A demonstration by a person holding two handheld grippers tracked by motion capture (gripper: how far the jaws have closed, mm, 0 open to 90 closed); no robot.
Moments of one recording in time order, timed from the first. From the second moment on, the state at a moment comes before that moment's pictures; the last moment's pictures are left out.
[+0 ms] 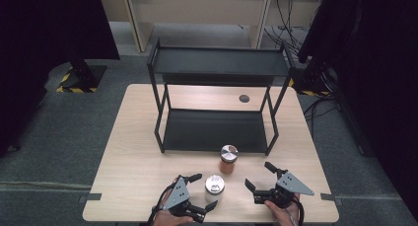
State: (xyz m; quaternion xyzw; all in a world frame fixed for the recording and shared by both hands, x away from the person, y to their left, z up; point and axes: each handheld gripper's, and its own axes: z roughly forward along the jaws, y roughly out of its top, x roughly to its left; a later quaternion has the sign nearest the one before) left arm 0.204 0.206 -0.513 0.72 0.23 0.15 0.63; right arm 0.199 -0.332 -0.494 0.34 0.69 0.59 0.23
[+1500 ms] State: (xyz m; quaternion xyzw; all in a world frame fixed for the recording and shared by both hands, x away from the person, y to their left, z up) left arm 0.215 0.184 -0.506 0.74 0.24 0.14 0.61; right arm 0.199 -0.333 -0.494 0.34 0.69 0.60 0.23
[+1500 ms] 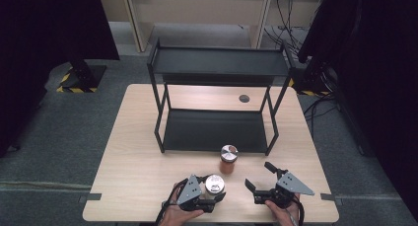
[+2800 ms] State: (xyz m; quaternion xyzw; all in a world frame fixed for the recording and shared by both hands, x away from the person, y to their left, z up) left arm 0.221 0.226 -0.446 0.72 0.30 0.16 0.61; right arm 0.199 -0.333 -0.494 0.34 0.69 0.60 0.23
